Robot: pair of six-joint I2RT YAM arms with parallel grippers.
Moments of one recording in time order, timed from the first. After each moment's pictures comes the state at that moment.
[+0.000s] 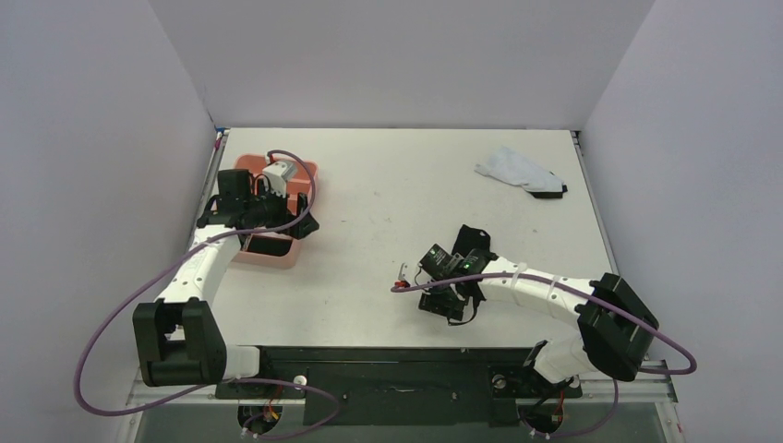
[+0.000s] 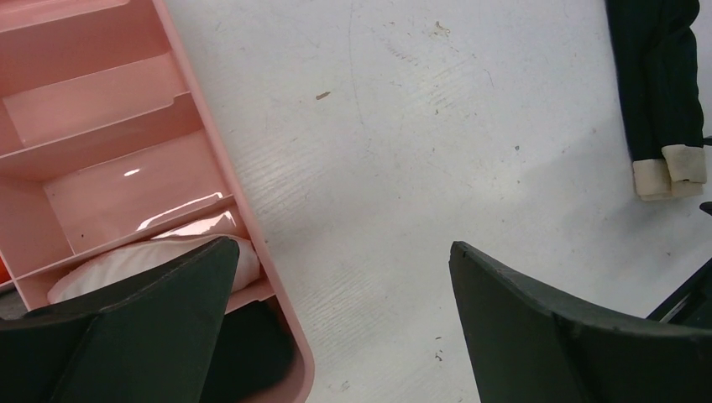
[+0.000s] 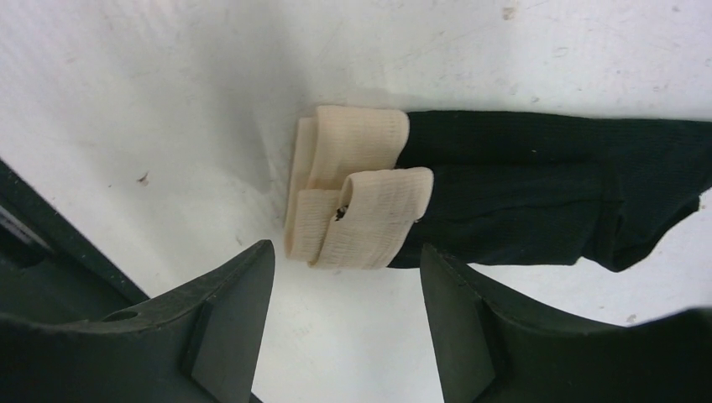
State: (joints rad) left arm 0.02 1.34 0.97 -0.40 0.60 0.18; right arm 0.89 1.40 0.83 -0.74 0.09 -0.45
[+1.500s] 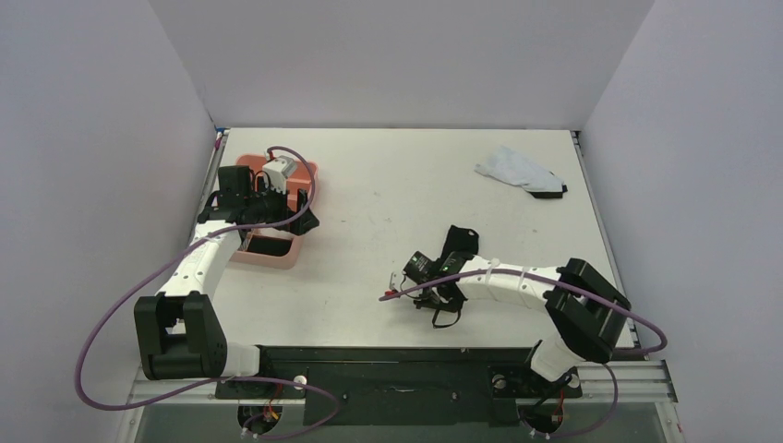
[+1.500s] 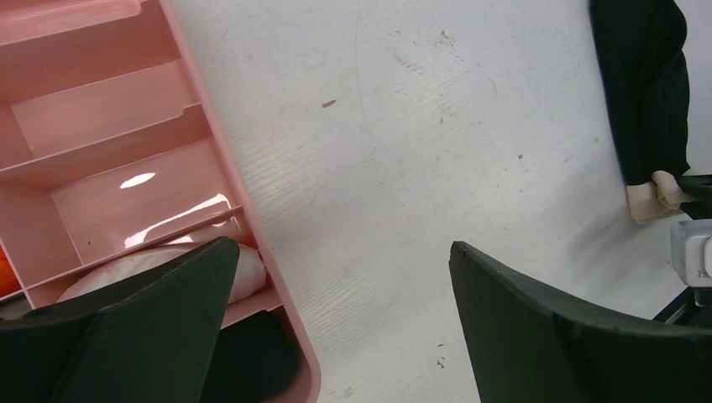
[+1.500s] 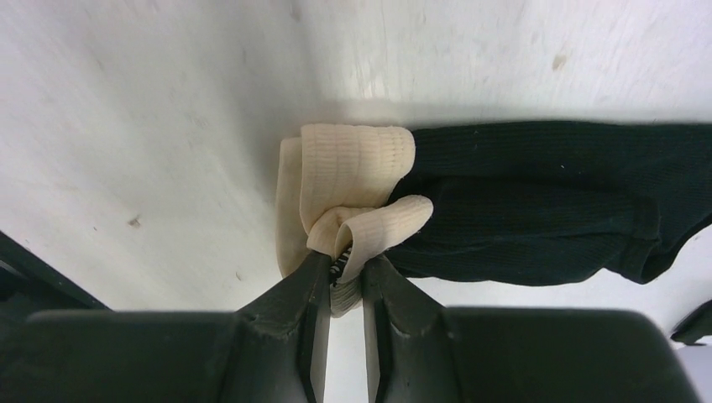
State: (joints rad) left arm 0.02 1.37 1.00 -0.40 0.59 0.16; right arm 0.95 1.54 0.85 -0.71 0.16 -0.46
